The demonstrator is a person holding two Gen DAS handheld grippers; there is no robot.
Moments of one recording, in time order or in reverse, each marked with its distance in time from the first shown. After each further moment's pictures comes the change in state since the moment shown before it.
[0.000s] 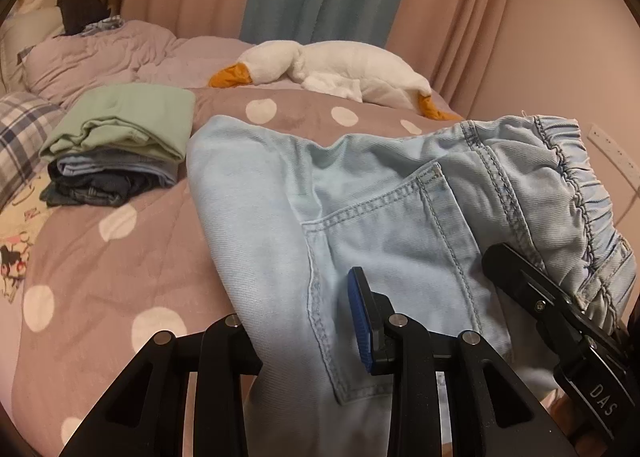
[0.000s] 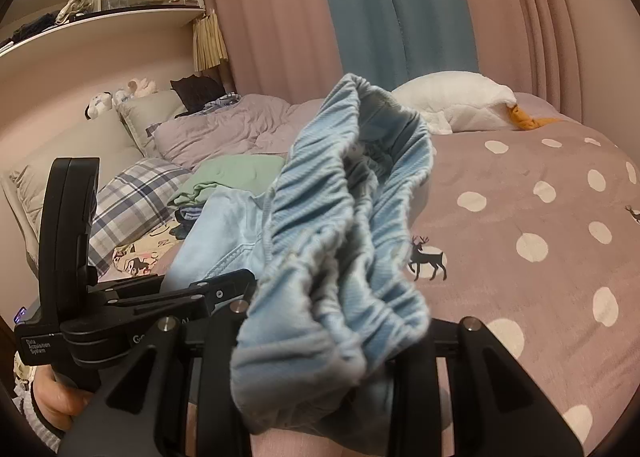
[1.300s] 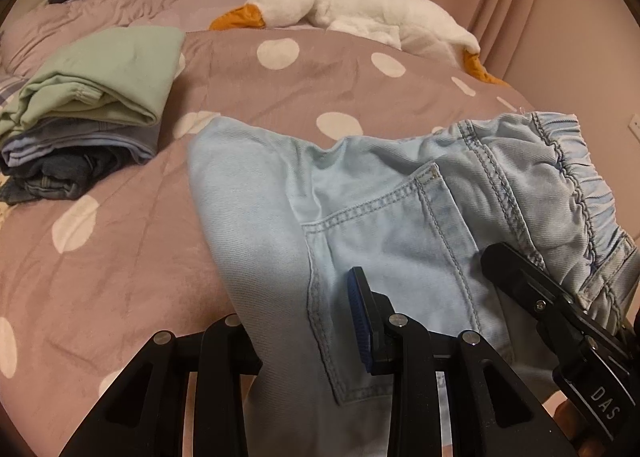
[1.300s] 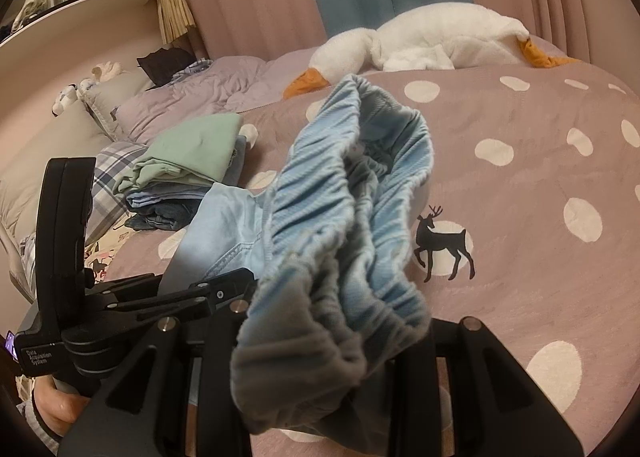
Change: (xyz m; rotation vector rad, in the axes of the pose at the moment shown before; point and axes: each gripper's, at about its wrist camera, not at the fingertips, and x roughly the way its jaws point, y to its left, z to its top) left arm 0.115 0.031 0.014 -0.019 0.163 0.061; right arm 0.120 -0.027 -0.009 0.101 0.159 -0.021
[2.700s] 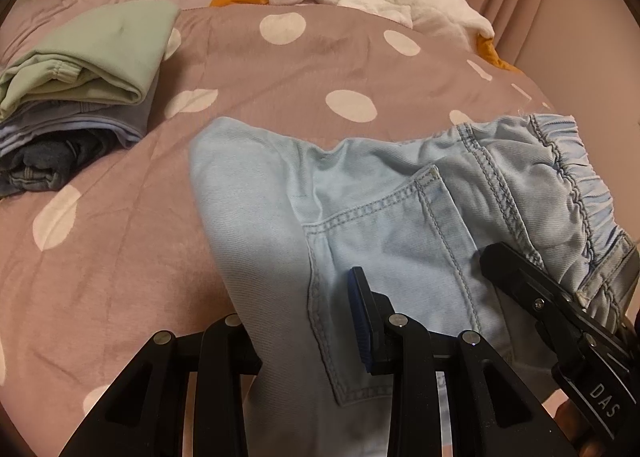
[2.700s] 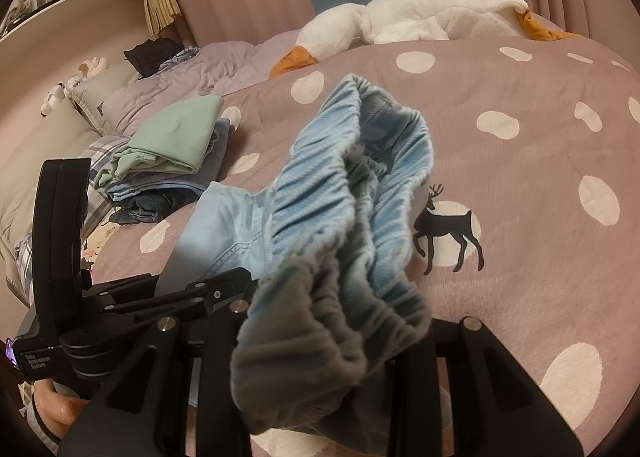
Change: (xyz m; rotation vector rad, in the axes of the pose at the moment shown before) left arm 0.029 0.000 -0.002 -0.018 0.049 0.024; right arm 0.030 -0.011 -0.007 0.040 0.059 -0.008
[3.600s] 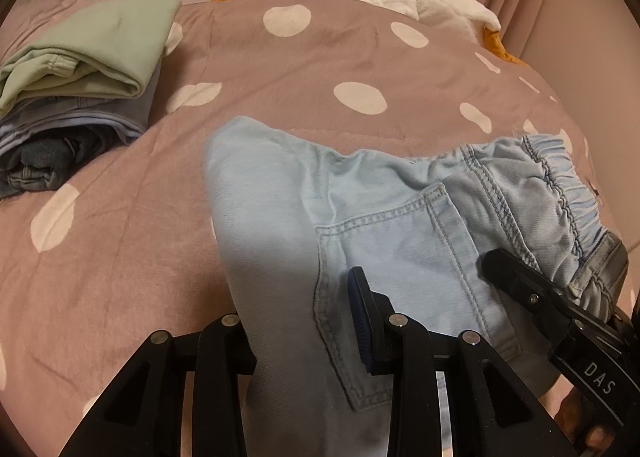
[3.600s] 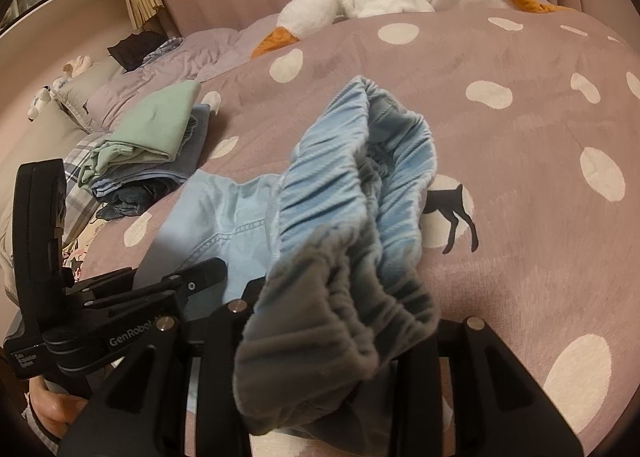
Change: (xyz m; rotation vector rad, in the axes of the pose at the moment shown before) left arm 0.012 0.003 0.000 0.006 0.013 0.028; right arm 0.019 -0.020 -0.007 0.054 0.072 -0.021
